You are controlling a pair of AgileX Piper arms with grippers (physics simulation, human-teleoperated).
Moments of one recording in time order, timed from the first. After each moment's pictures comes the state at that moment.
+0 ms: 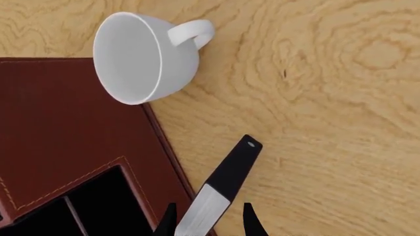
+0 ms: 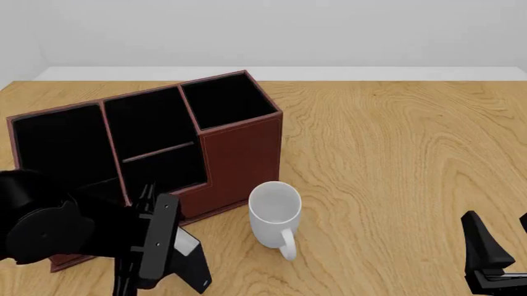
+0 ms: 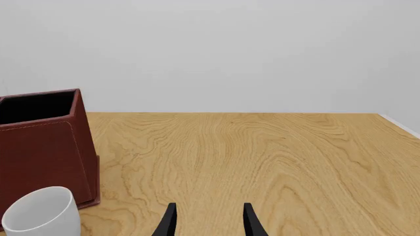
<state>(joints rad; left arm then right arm) -0.66 1.13 -0.68 0.72 1.06 0.00 0.01 0.00 -0.01 0.00</state>
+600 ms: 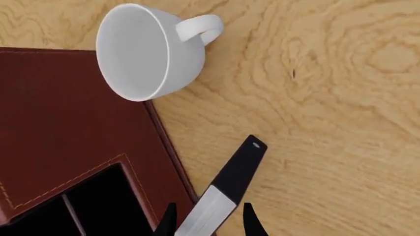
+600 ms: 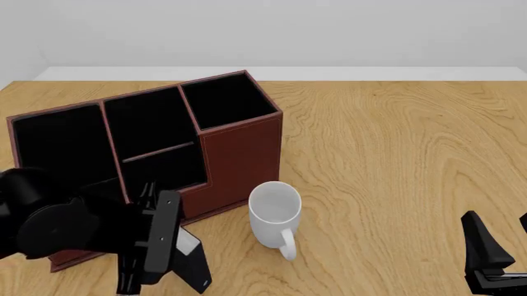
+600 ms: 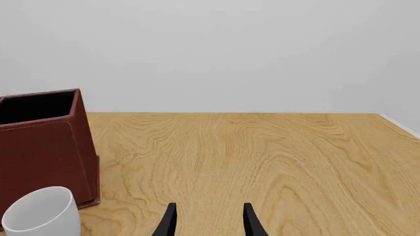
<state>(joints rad) -0.65 1.16 -0.69 0.70 1.03 0.00 0.01 0.00 -0.01 0.00</state>
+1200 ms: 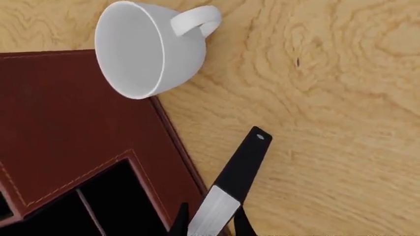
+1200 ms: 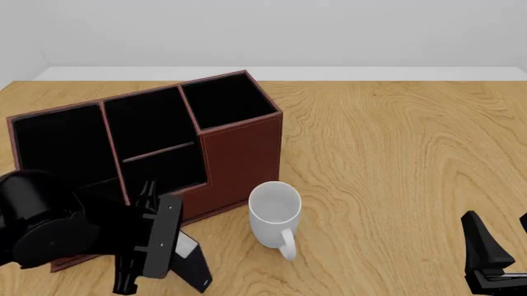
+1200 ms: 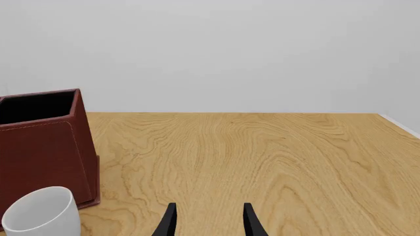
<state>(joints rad) -0.71 1.14 -0.69 0.72 0.94 0.00 0.01 0.00 -0.01 0.00</state>
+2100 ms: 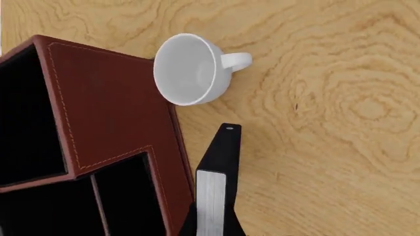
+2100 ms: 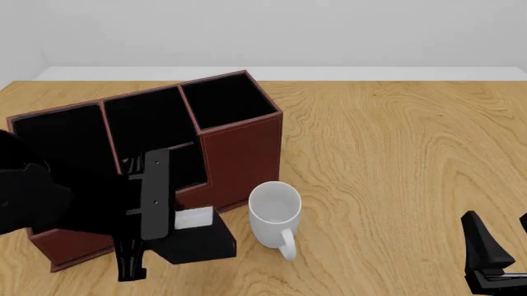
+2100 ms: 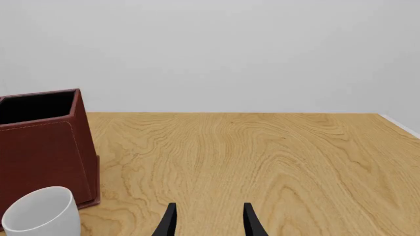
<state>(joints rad) -0.72 1.09 -0.87 0.88 0.79 0.00 0.01 0.00 -0.01 0.00</state>
